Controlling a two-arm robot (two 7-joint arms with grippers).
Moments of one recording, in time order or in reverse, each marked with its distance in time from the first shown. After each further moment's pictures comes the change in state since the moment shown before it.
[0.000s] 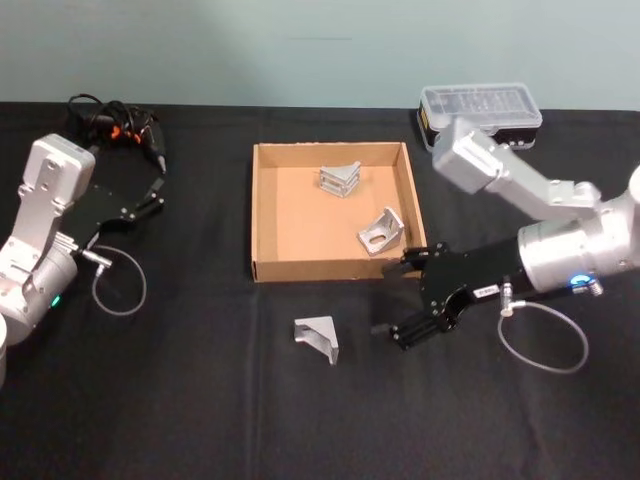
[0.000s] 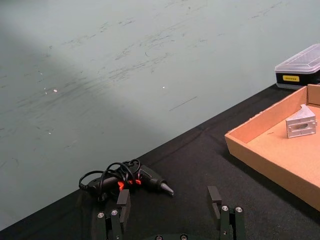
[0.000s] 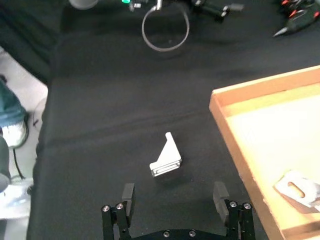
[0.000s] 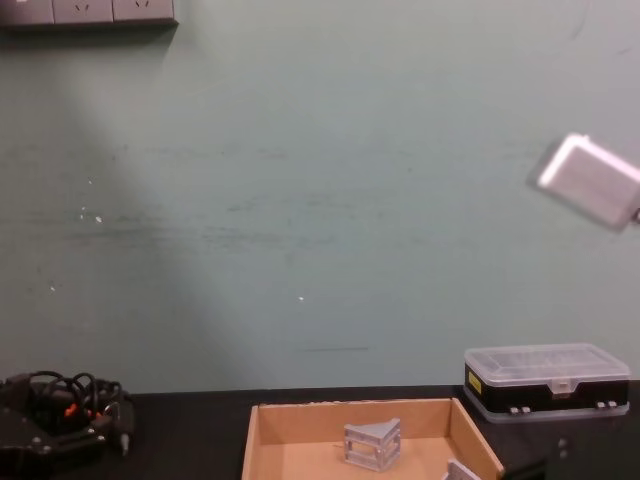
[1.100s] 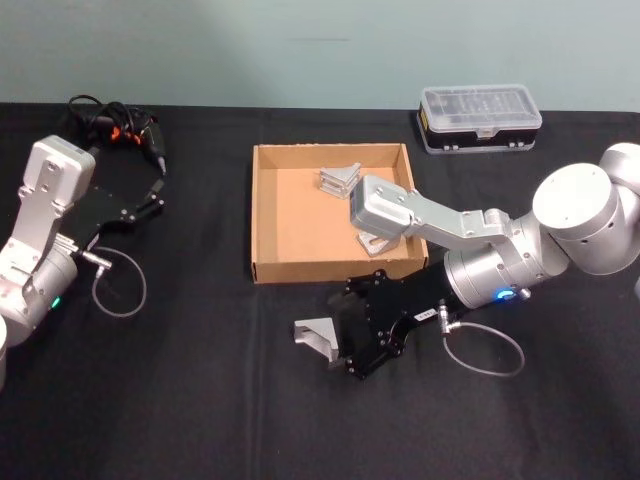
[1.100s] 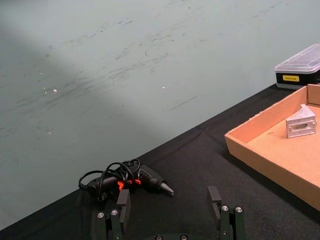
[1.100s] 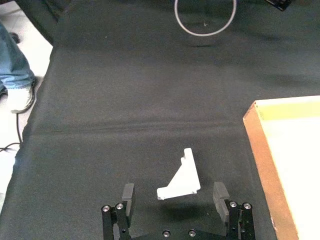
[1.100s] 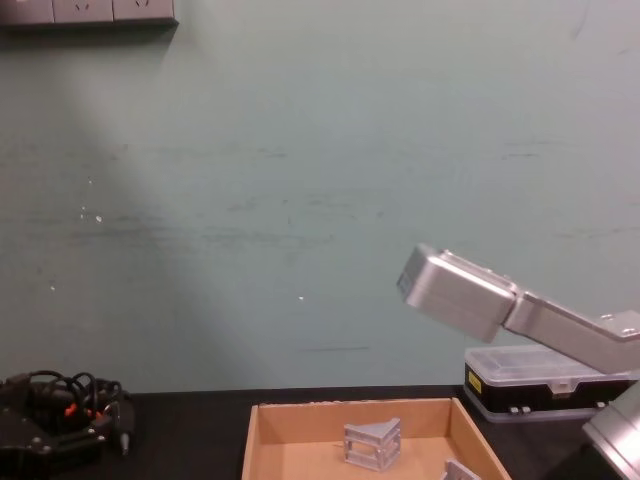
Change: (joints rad) left arm 0.000 0.000 0.000 0.000 0.000 0.000 0.000; right arm 0.102 -0.168 -0.164 0.181 -0.156 -0.112 0.061
